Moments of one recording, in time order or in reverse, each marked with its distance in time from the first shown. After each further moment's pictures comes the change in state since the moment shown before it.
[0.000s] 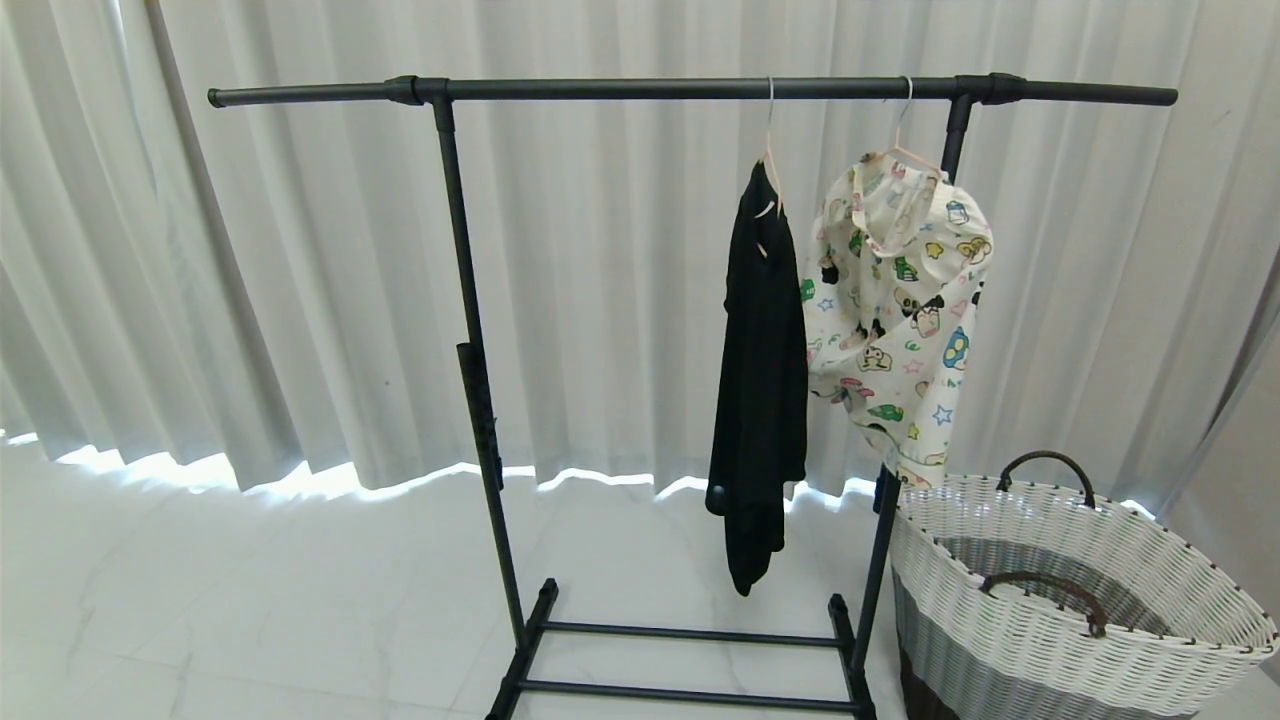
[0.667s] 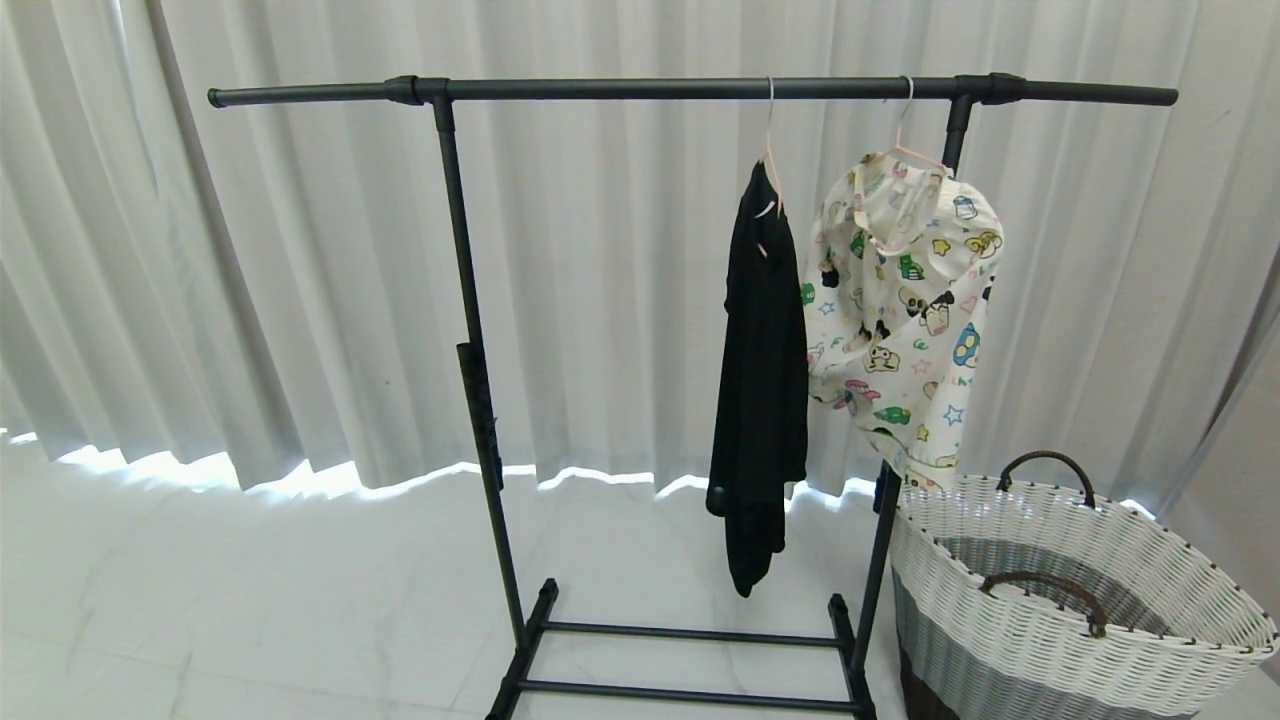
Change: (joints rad) left arm 0.000 0.000 0.000 0.000 0.000 0.000; right arm -0.007 -0.004 0.000 0.062 0.223 0.003
